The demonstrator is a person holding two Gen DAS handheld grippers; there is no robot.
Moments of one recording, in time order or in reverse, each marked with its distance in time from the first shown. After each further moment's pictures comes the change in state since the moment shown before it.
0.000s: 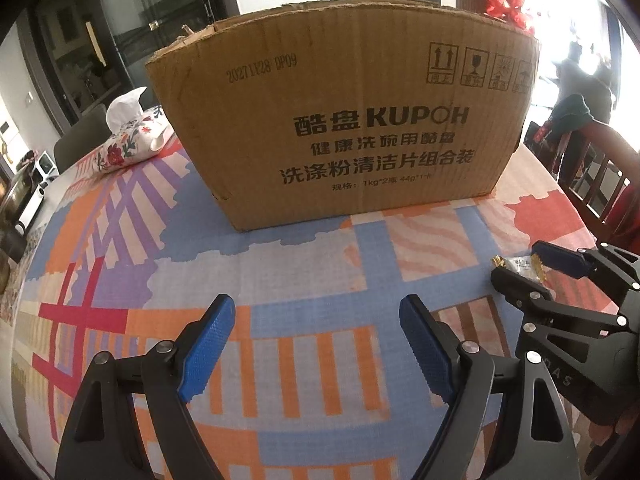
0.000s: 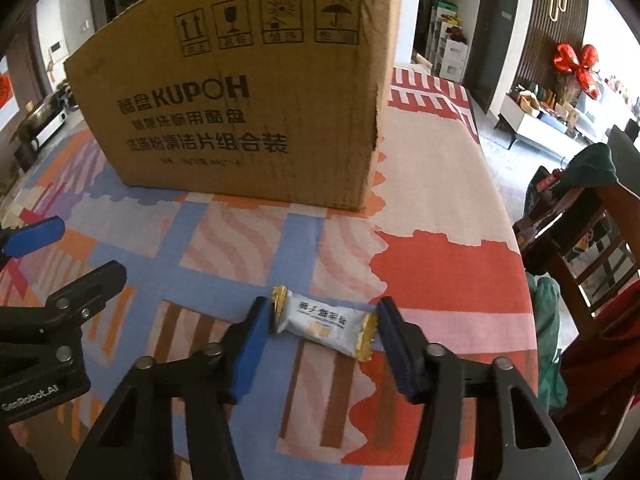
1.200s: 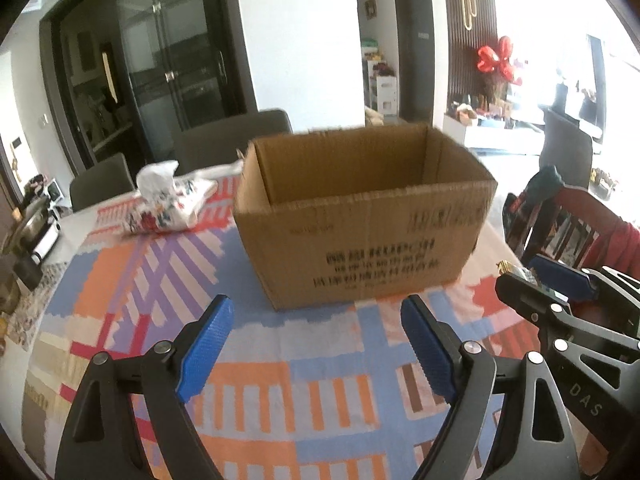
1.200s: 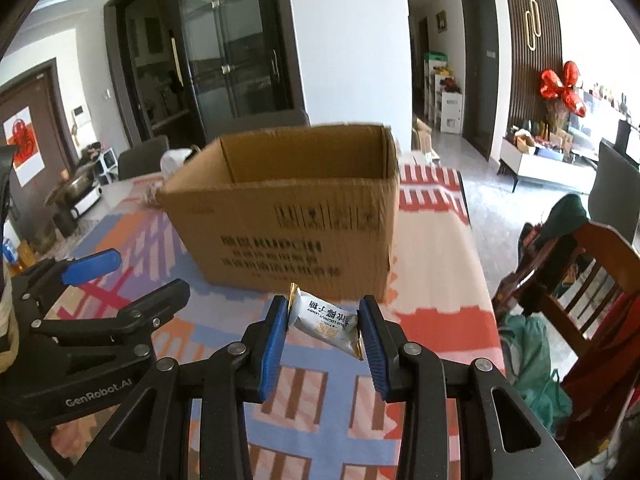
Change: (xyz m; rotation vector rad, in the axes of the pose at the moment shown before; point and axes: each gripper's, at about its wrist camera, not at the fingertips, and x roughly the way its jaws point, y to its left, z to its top) left arm -0.101 0.023 0.035 -0.023 -0.232 -0.015; right arm -0.116 0.016 0.029 0.078 -0.285 0.078
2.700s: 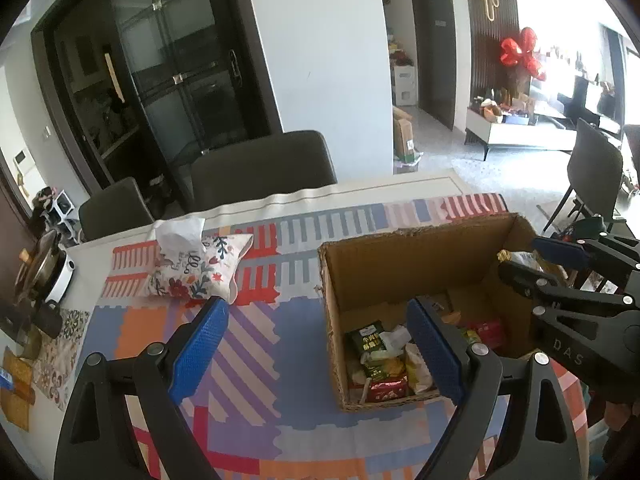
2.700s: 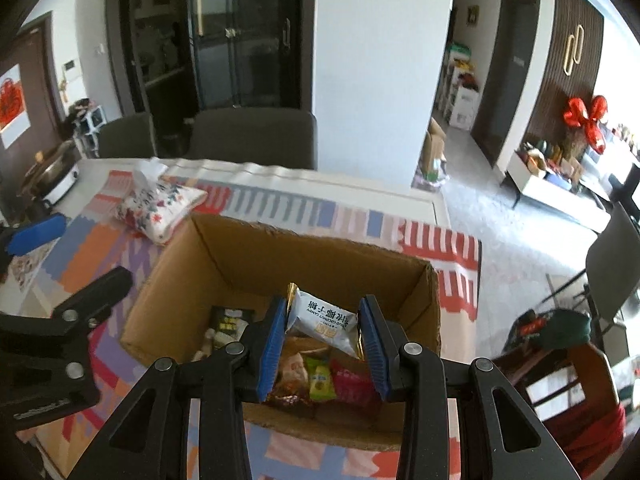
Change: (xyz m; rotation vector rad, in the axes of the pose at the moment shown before) left arm 0.064 0.066 0.127 0.017 0.081 0.061; right arm 0.105 0.025 0.152 -0.134 0.196 -0.077
